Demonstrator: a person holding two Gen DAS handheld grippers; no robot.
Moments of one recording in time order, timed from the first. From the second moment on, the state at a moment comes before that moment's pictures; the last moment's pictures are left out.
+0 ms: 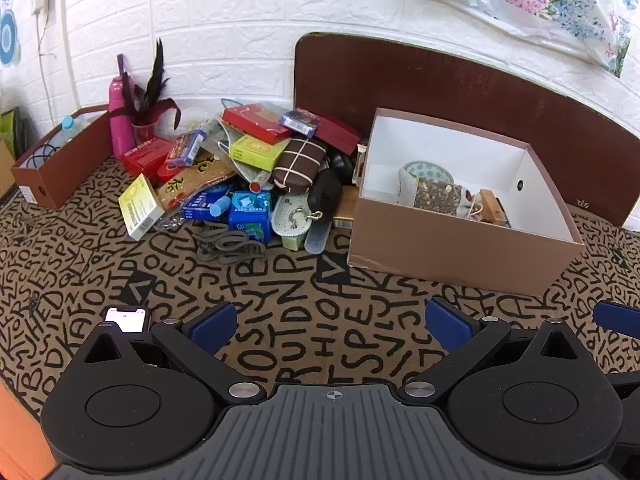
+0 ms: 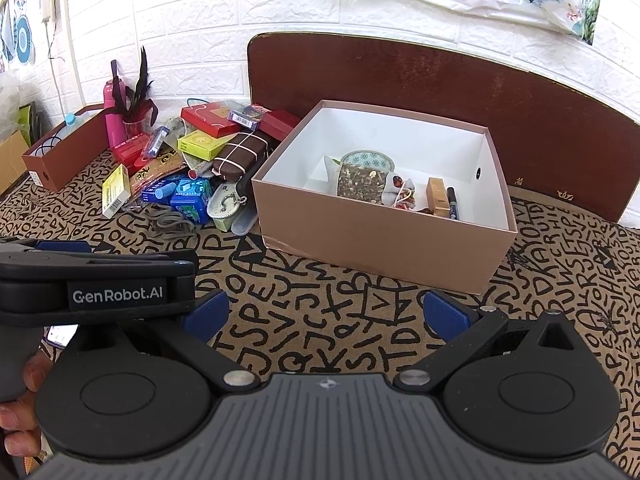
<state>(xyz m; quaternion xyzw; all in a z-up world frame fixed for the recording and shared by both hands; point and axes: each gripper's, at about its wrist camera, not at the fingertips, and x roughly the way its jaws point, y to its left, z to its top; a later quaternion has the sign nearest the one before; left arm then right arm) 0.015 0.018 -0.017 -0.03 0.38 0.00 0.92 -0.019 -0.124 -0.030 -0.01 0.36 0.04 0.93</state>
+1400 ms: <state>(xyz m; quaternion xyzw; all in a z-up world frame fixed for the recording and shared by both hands) 0.194 0.206 -0.142 -0.11 0.43 -0.06 0.89 0.187 0.033 -0.171 -0.05 0.37 0.25 0.89</state>
